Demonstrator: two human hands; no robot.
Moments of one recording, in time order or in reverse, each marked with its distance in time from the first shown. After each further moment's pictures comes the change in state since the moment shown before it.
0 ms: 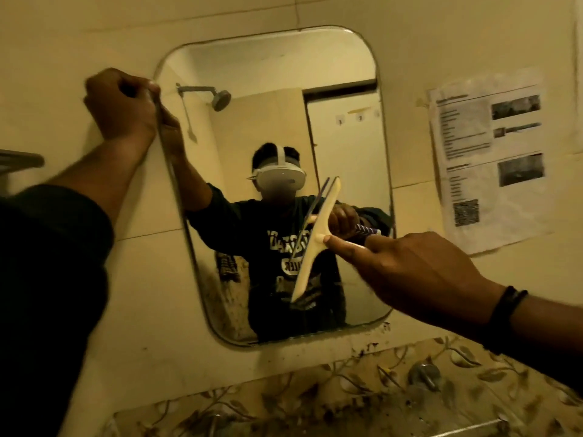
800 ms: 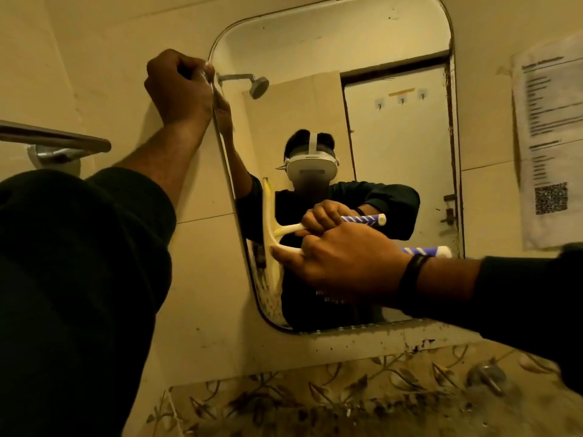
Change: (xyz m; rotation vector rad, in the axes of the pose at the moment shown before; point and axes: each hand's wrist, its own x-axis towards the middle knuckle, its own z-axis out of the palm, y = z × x) left_hand -0.010 0.006 -0.002 -0.050 0.000 0.059; right_hand 0.098 -0.087 0.026 -0.088 0.051 -0.434
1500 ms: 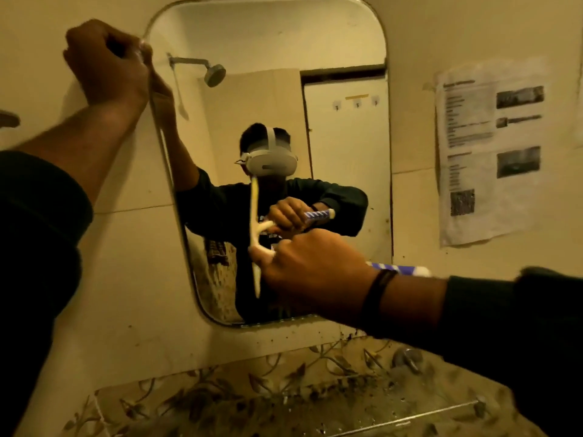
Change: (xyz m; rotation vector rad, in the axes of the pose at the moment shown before) left_hand 0.002 -0.018 0.003 -0.043 0.032 -0.071; right_hand -0.039 -0.008 -0.023 -0.081 -0.230 0.189
